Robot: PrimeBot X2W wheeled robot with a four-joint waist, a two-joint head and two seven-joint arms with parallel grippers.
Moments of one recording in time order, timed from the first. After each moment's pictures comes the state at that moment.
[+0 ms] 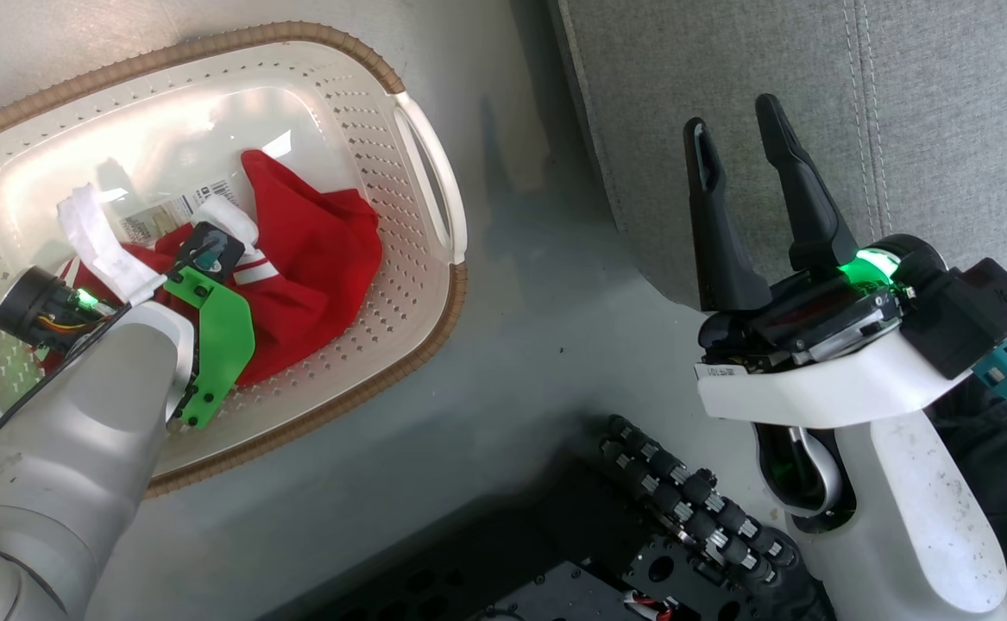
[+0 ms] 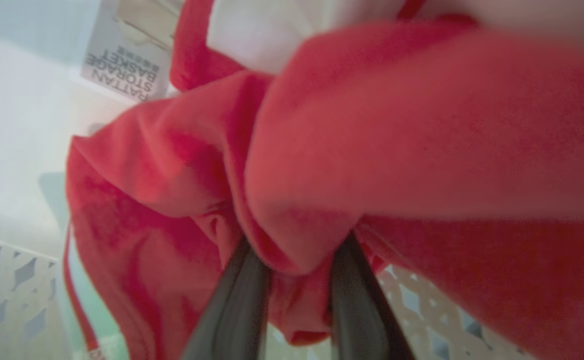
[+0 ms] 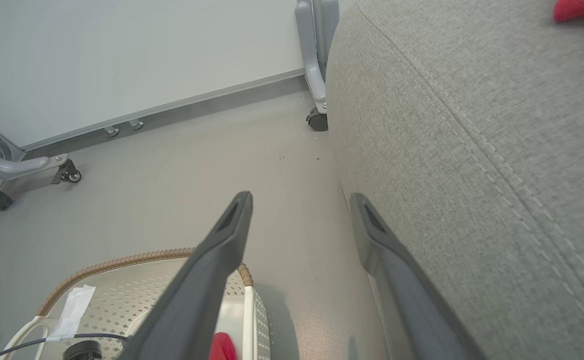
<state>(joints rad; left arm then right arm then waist) -1.04 0.28 -1.27 1.27 -0.67 -0.05 0.32 -0.36 -0.05 0.26 -0.14 0.38 0.13 -0.26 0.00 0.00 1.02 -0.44</state>
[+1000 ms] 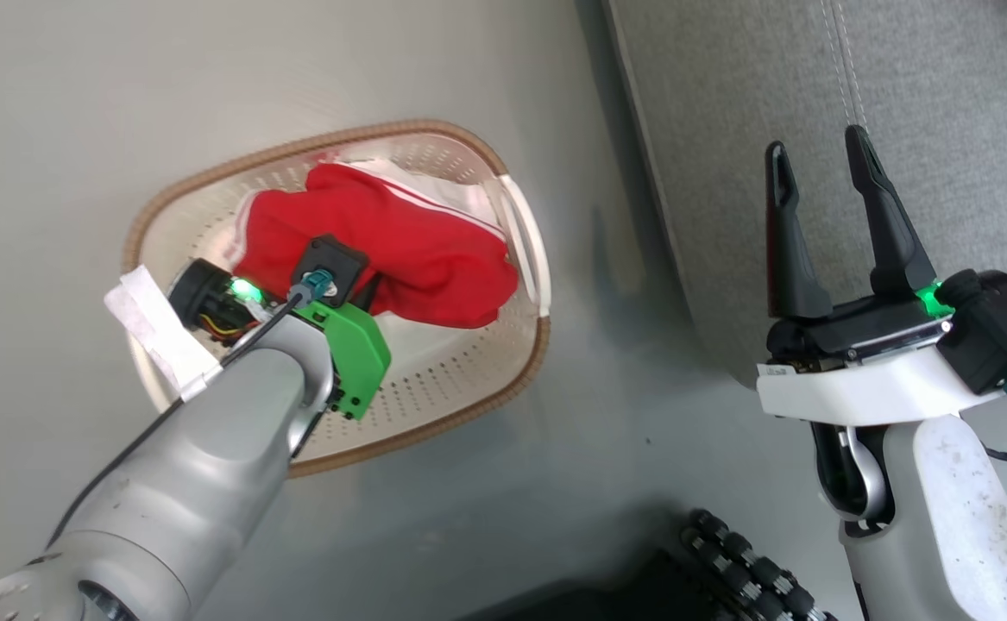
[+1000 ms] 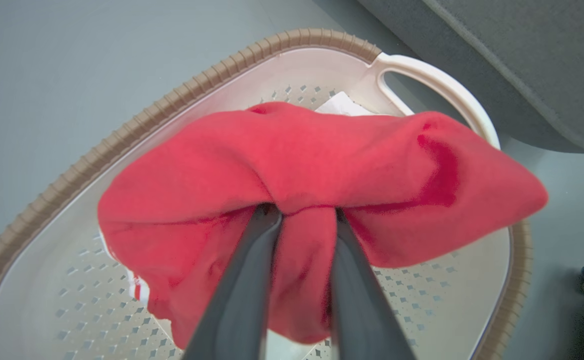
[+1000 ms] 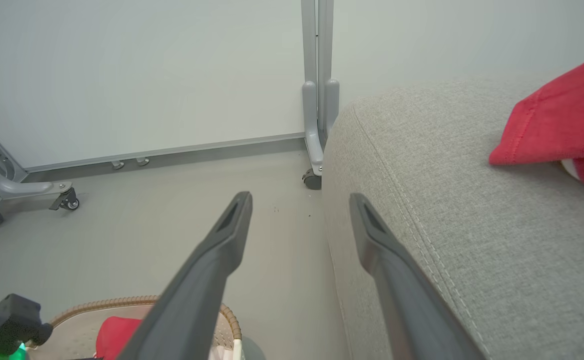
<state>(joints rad) -0.95 0.19 -1.18 1.06 -0.73 -0.03 -0.23 -0.29 -0.05 0.10 -0.10 0.20 0.13 -0.26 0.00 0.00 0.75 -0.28</state>
